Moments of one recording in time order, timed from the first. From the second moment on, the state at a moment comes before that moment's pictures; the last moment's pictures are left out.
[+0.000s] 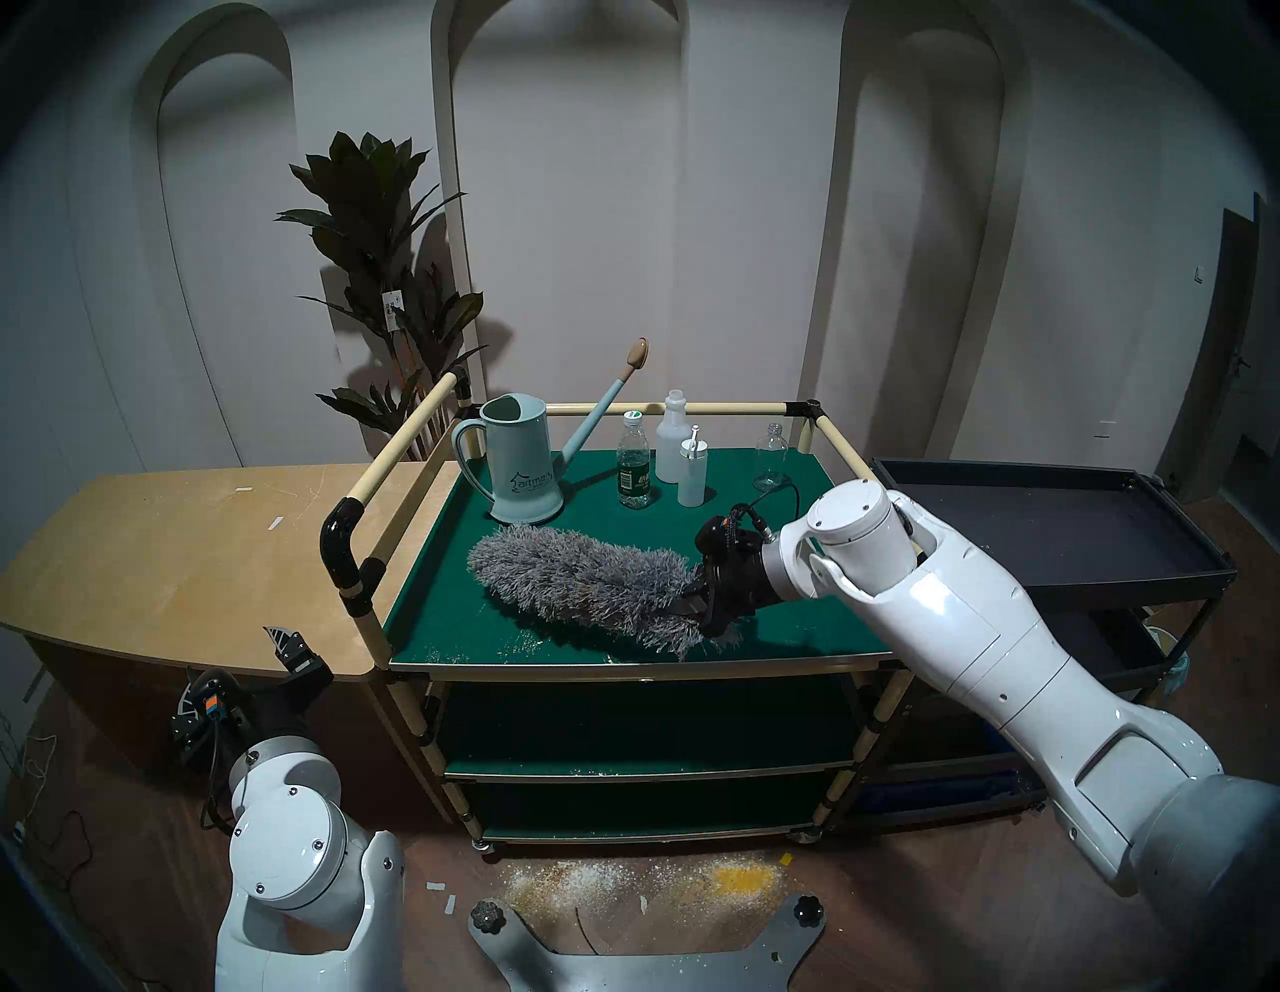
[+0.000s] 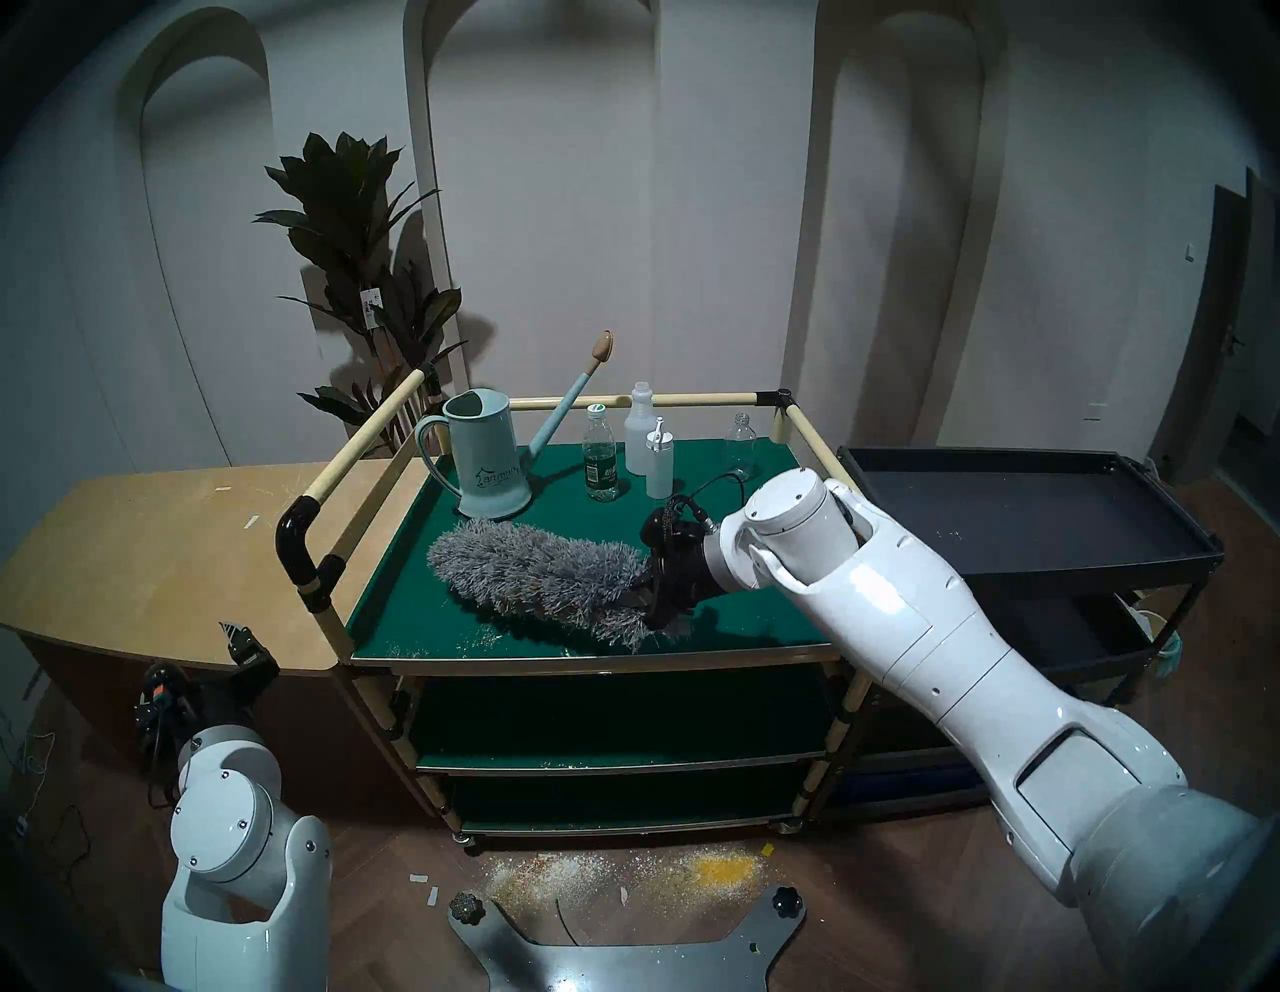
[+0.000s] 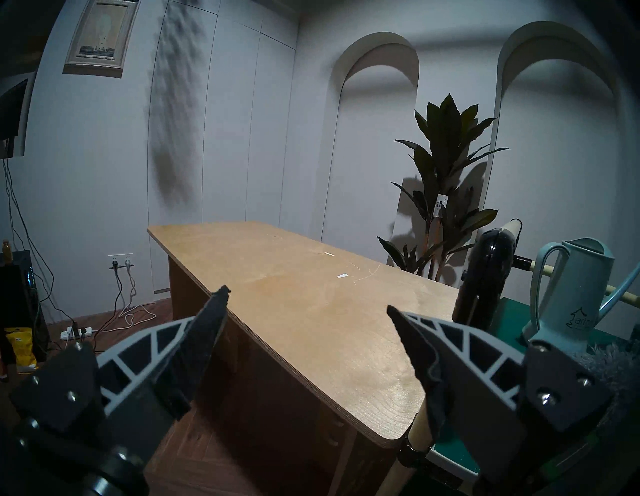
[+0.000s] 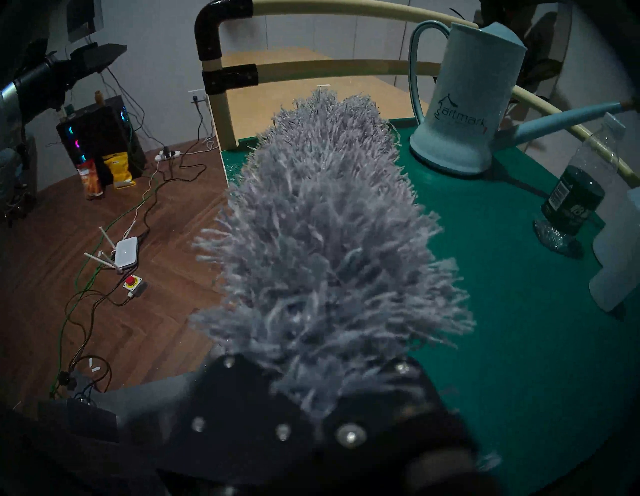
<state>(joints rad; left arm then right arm) 2.14 -1.59 -1.72 -2.25 -0.18 0.09 0.70 -0.98 -1.05 0.90 -1.45 0.25 0.56 0.83</state>
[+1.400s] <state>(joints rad) 2.11 -1.60 -1.78 -2.24 -0.22 0.10 0.70 -1.21 -1.26 0.97 -1.44 0.19 0.53 0.40</state>
